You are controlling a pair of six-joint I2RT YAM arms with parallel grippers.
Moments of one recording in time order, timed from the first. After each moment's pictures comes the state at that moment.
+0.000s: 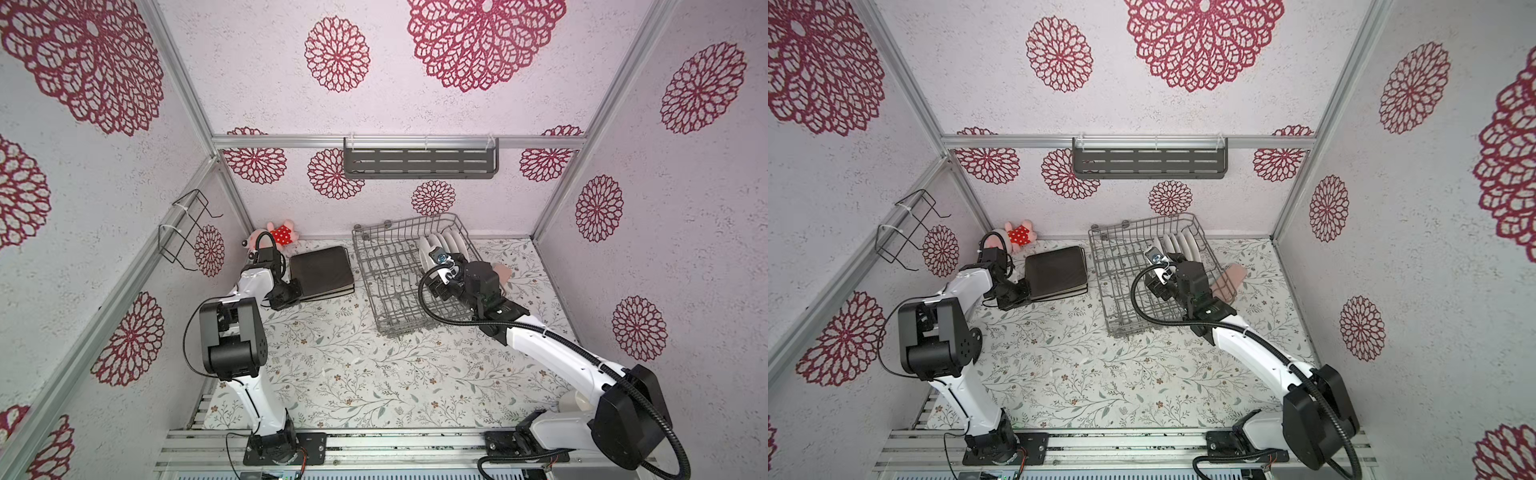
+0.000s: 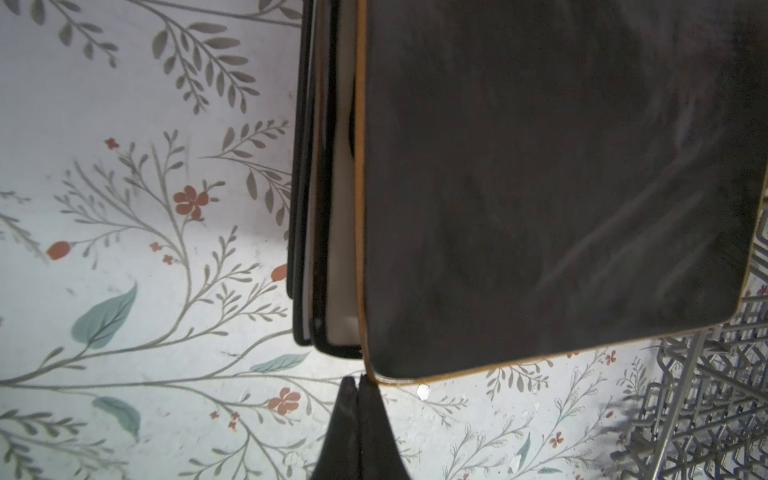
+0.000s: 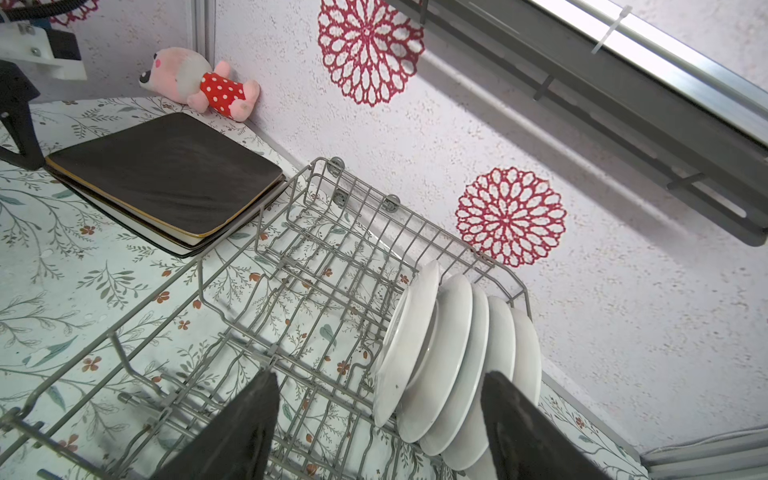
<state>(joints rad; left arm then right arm) 0.16 1.89 1.37 -0.75 0.20 -0.24 0.59 1.33 0.97 0.11 0.10 -0.36</state>
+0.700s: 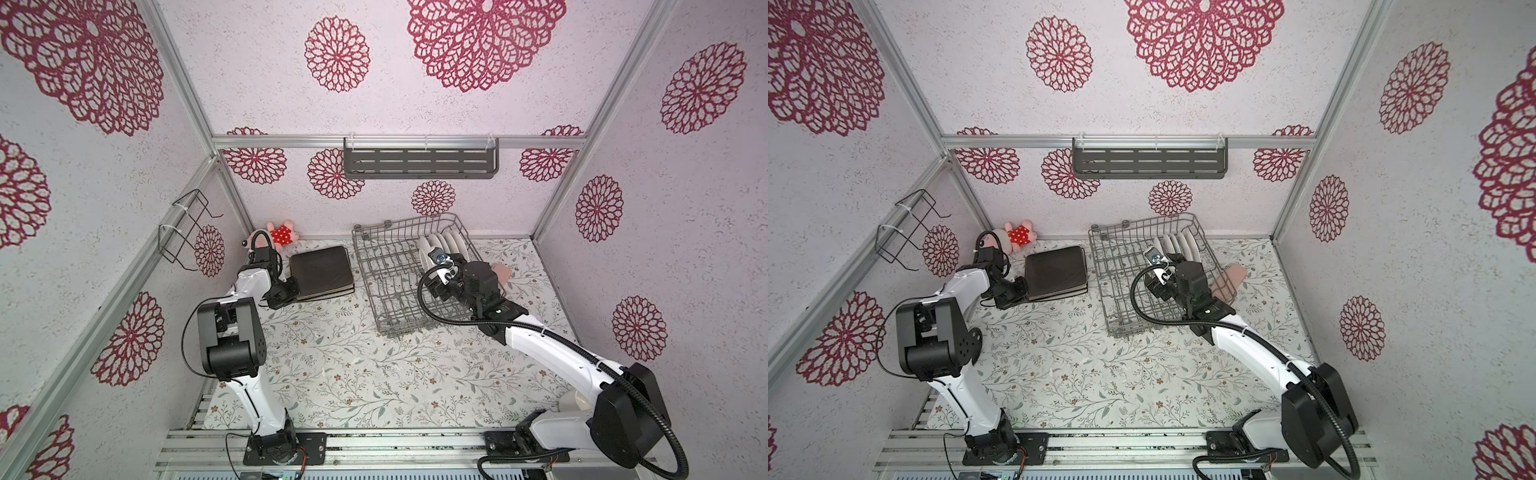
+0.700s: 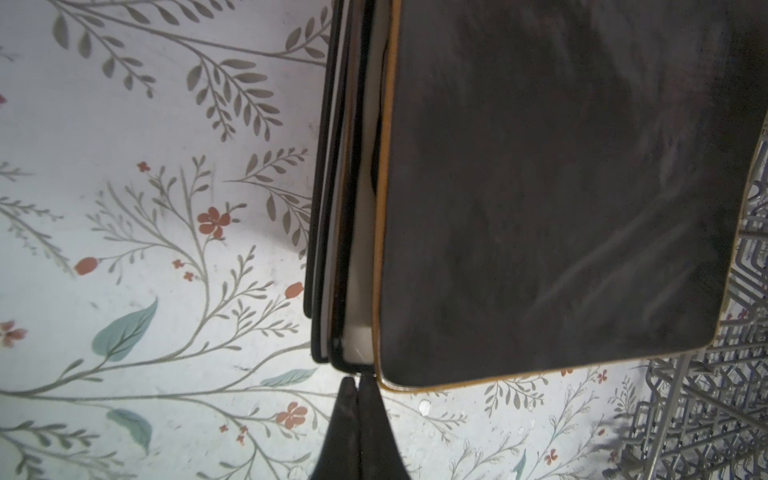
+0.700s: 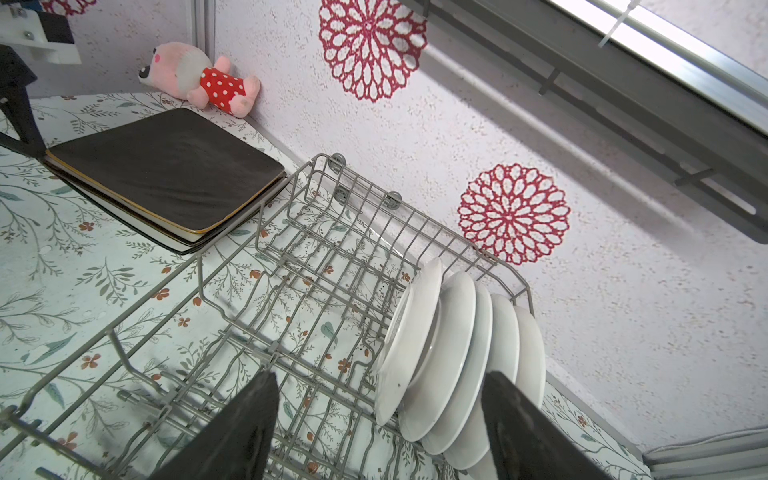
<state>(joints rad) 0.18 1.89 1.37 -0.72 0.20 -0.26 0.59 1.34 0.97 0.11 0.10 -0.36</state>
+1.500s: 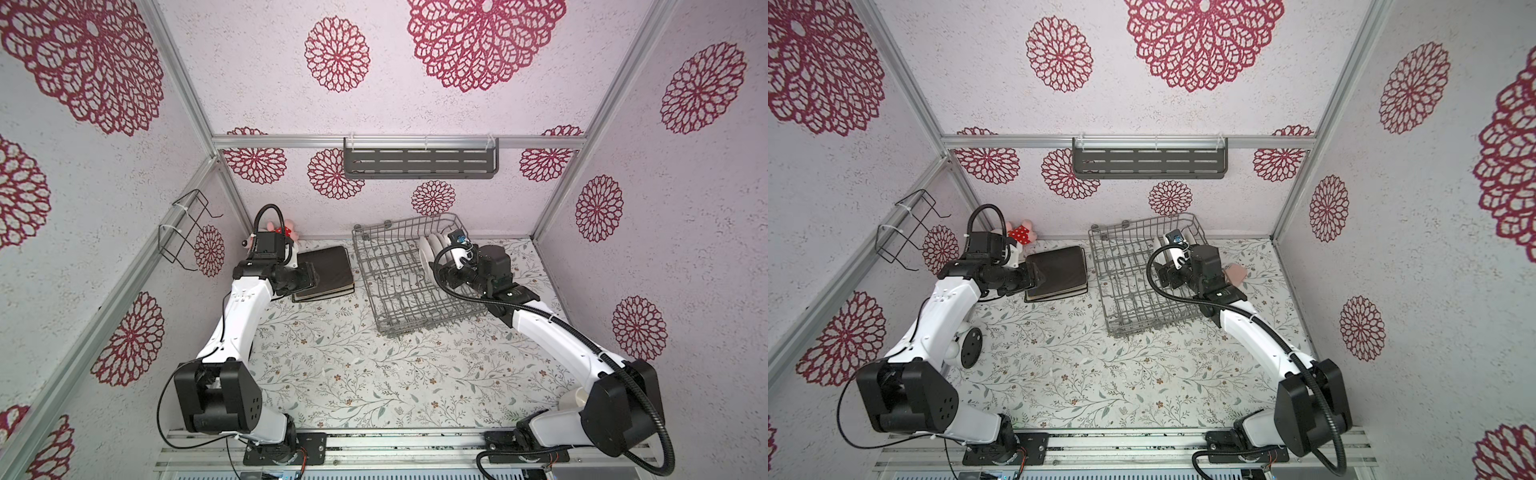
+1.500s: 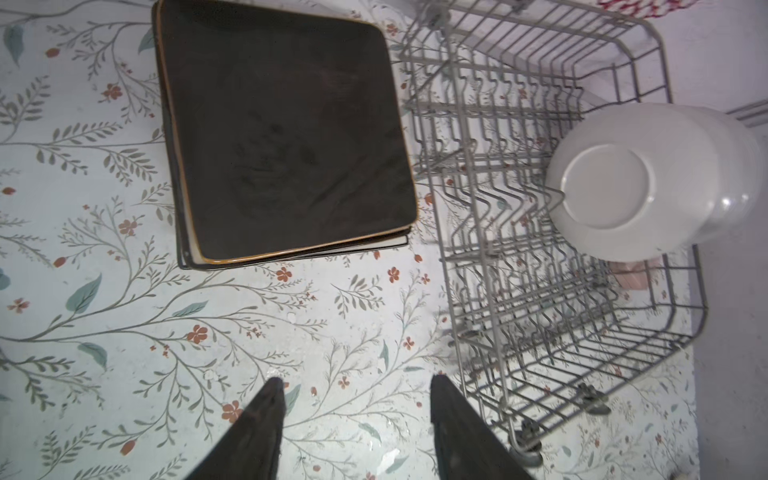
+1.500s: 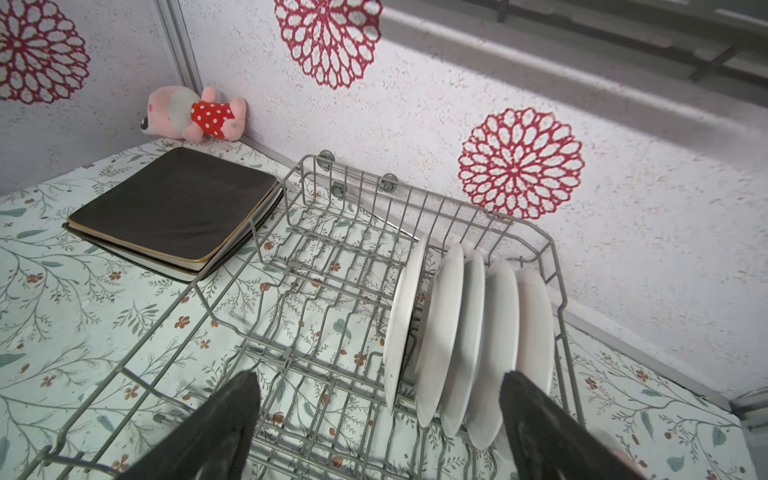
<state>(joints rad) -0.01 1.46 1.37 -0.84 0.27 -0.25 0.44 1.41 1.09 -0.02 -0.08 -0.16</state>
